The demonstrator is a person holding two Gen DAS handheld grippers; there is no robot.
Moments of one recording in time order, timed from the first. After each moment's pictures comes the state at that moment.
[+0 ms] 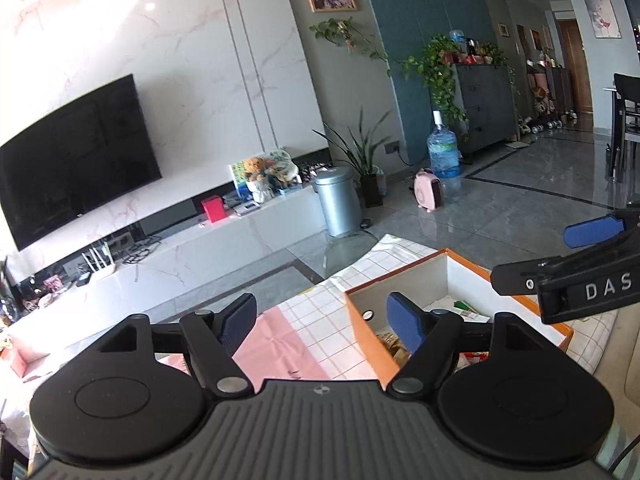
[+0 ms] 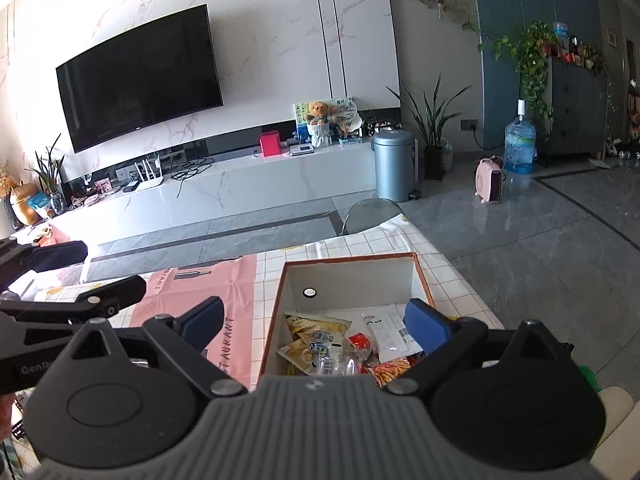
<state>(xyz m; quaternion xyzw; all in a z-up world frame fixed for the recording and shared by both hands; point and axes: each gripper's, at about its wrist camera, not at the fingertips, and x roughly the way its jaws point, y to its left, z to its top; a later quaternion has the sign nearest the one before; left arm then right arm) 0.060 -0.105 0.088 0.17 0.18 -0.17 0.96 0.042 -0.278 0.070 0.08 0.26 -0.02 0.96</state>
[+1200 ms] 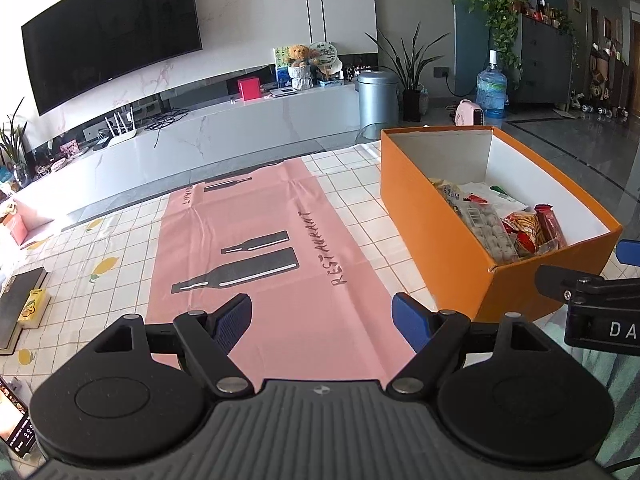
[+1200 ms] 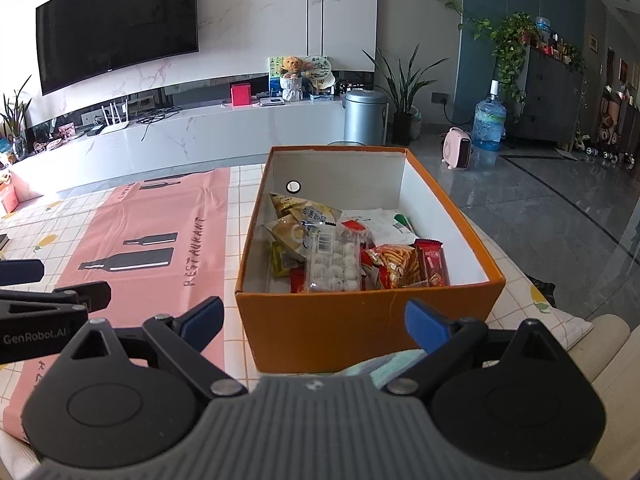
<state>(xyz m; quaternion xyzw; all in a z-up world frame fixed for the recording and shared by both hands) 0.057 -0.058 -0.032 0.09 0.32 -0.10 0.94 0.018 -0.213 -0.057 0.04 0.31 -0.08 0.95</state>
